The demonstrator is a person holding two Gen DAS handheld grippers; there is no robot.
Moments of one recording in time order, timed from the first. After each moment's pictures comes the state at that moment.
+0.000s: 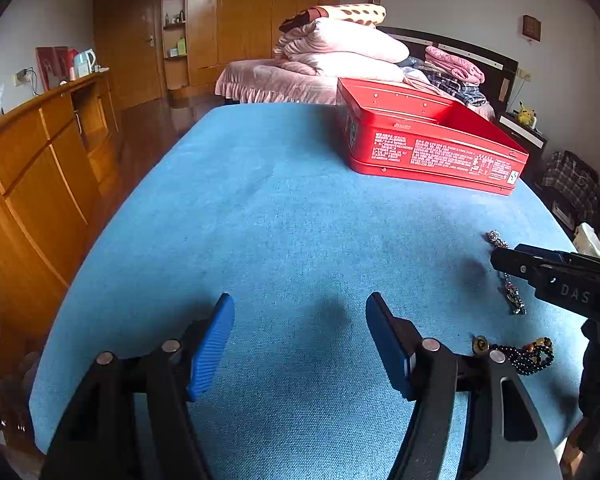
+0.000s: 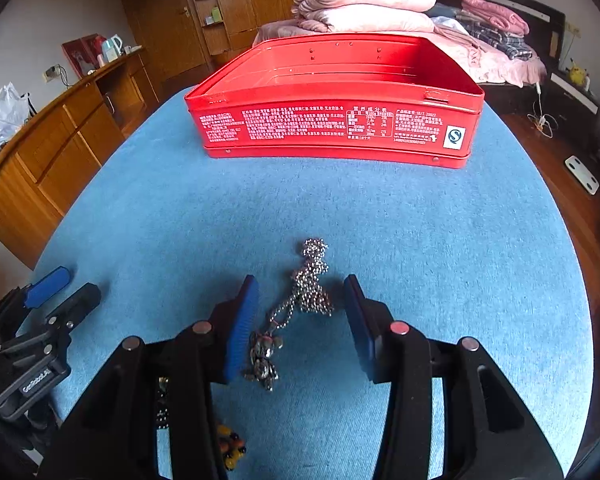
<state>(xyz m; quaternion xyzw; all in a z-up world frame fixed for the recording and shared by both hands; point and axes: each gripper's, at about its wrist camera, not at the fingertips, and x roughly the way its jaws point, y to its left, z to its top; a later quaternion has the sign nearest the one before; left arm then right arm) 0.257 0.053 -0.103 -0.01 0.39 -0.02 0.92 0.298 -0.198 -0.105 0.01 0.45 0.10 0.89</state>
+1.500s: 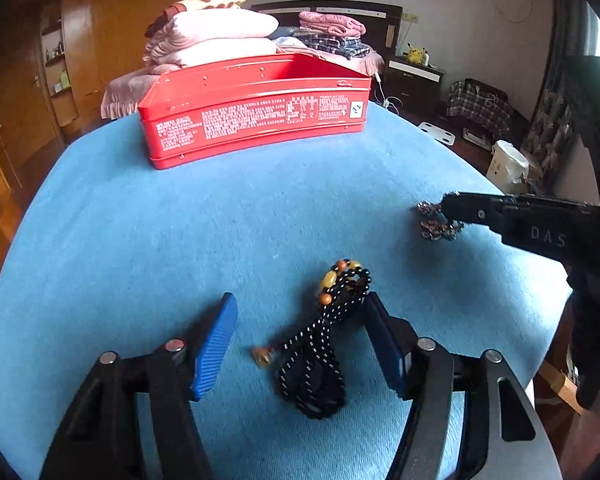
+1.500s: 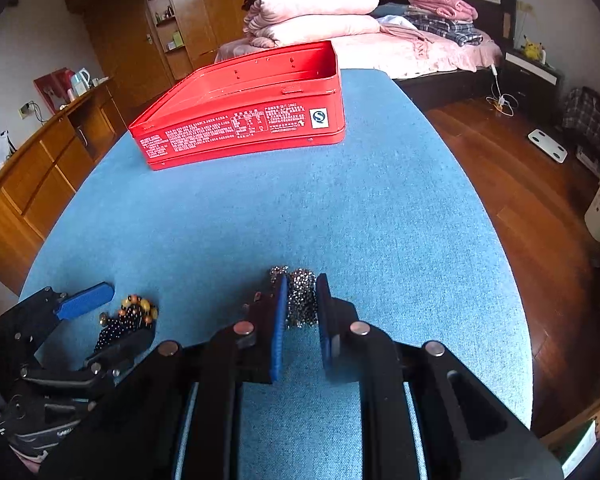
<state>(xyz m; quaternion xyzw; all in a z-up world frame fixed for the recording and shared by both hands) 0.256 -0.059 -0.108 0.08 0.40 -0.21 0.89 0.248 -0.285 -0.098 0.06 0.43 0.05 0.90</state>
